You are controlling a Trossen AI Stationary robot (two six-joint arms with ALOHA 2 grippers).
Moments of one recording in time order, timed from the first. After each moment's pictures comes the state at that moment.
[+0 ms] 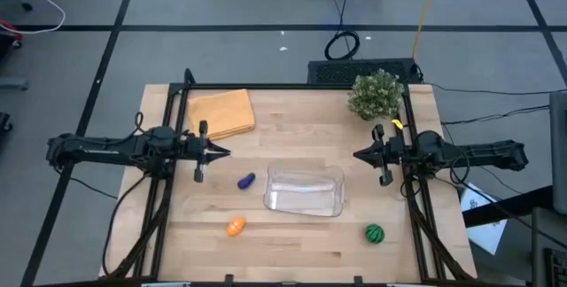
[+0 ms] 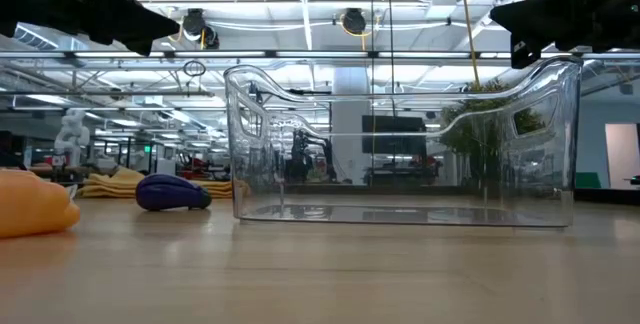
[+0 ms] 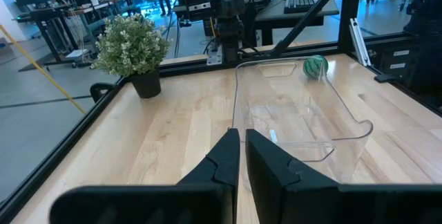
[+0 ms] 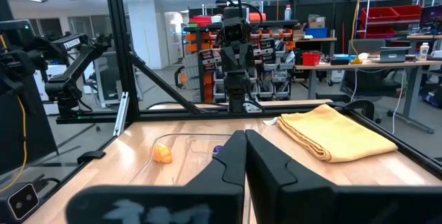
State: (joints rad) left arm 0.03 0.44 0.27 0.03 0.04 0.14; right arm 0.01 0.26 0.09 0.26 -0.03 0.07
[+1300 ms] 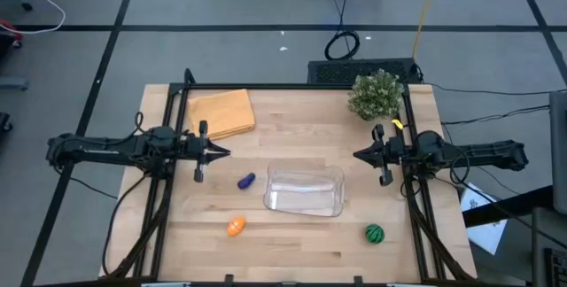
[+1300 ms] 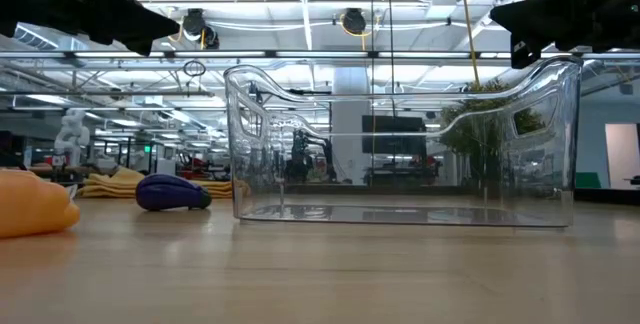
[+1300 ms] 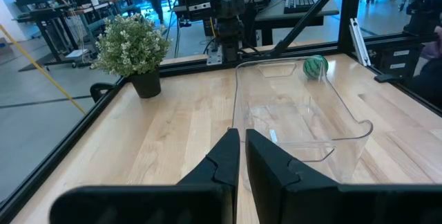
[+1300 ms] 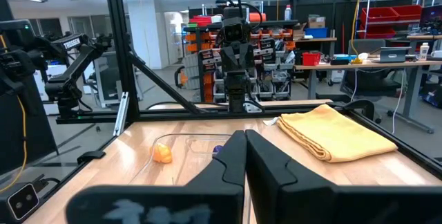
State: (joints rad) left arm 0.03 0.44 0.27 0.03 0.04 0.14; right arm 0.01 0.26 0.09 0.26 -0.03 0.07
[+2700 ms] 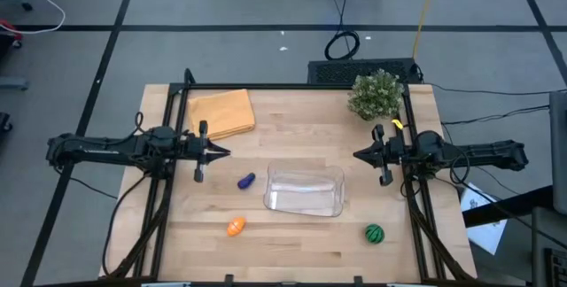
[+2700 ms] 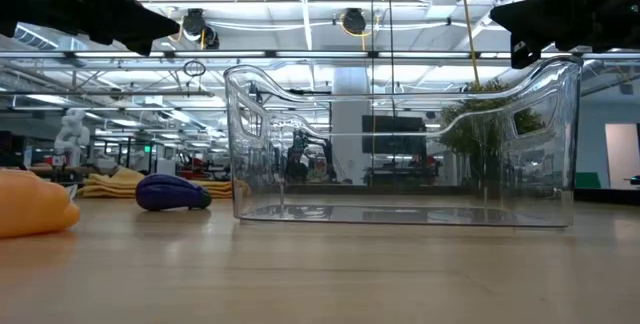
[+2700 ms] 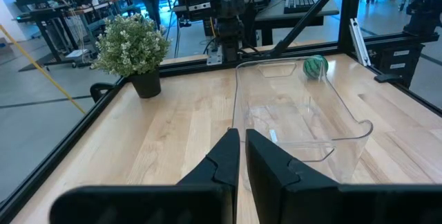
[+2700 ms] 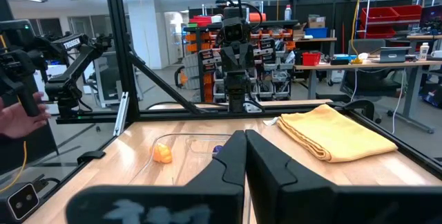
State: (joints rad) left arm 0.03 0.44 0.27 0.03 0.04 0.14; right arm 0.01 0.26 0.09 0.26 -0.03 0.07
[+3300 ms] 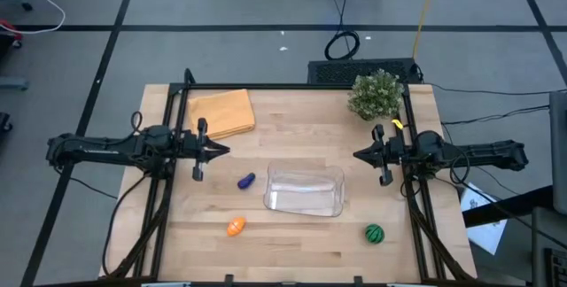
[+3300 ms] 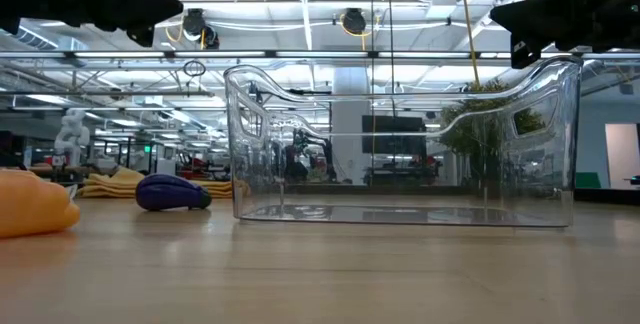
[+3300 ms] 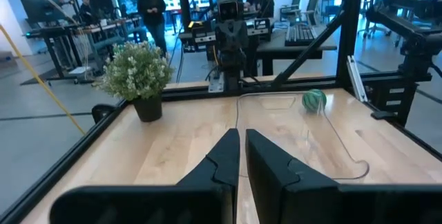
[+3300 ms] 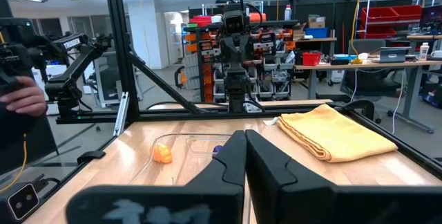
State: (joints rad) left arm 0.03 0.44 0.27 0.14 0.04 0.09; right arm 0.01 0.26 0.09 0.26 -0.03 0.07
